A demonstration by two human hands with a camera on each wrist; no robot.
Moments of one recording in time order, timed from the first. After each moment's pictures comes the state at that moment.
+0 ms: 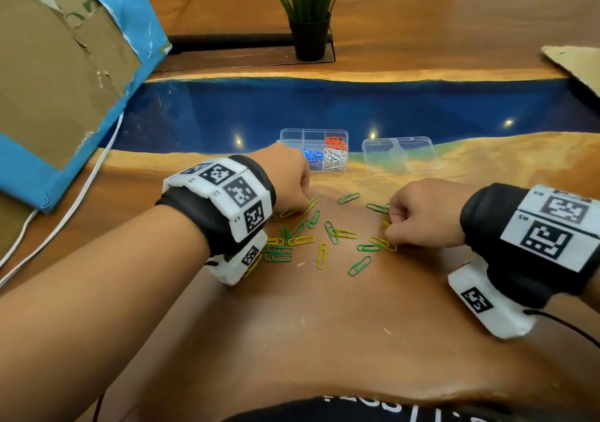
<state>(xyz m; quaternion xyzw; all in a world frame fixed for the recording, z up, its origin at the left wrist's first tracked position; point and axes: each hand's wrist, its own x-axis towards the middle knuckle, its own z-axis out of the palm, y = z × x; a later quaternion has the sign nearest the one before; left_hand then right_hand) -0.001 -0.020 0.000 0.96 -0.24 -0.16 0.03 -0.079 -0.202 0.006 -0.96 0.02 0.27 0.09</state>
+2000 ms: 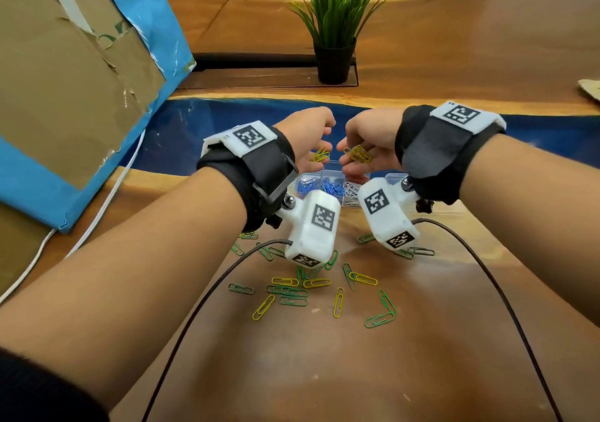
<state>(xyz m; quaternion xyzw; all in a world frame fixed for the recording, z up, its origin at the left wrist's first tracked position) 0.060 -0.042 0.035 0.75 0.10 -0.24 0.61 0.056 -0.153 0.042 -0.78 0.23 0.23 0.54</state>
